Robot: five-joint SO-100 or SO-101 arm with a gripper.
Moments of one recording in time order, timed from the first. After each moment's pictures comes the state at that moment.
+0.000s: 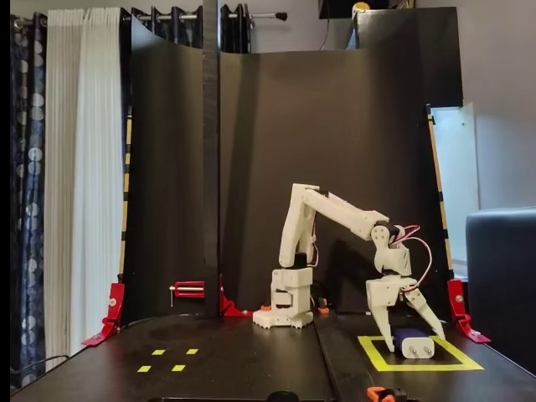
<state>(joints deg) -49.6 78.8 105.5 55.7 -41.2</state>
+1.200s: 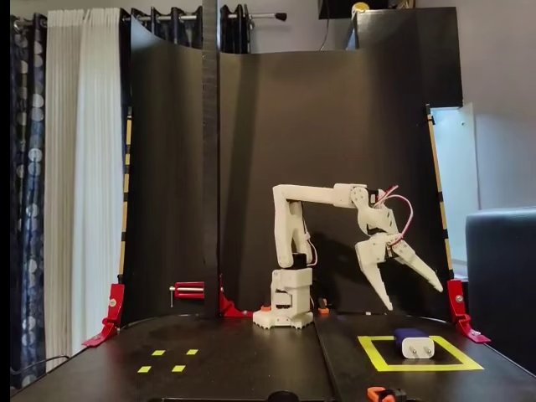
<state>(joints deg) -47.0 100.3 105.1 66.3 -40.7</state>
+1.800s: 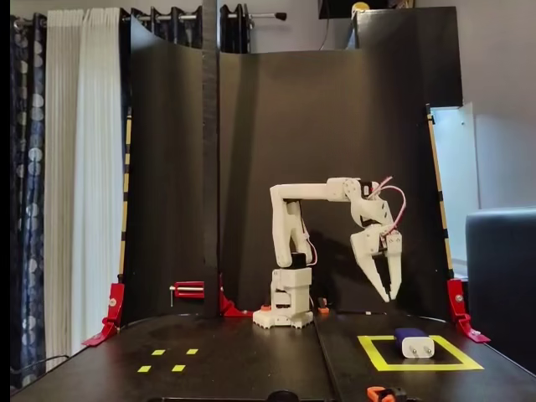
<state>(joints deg) -42.0 104.8 103.4 66.0 -40.6</state>
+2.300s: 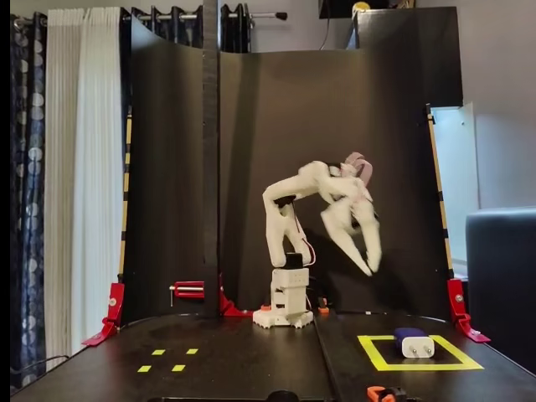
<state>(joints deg) -21.9 121.5 103.4 60.4 -39.5</state>
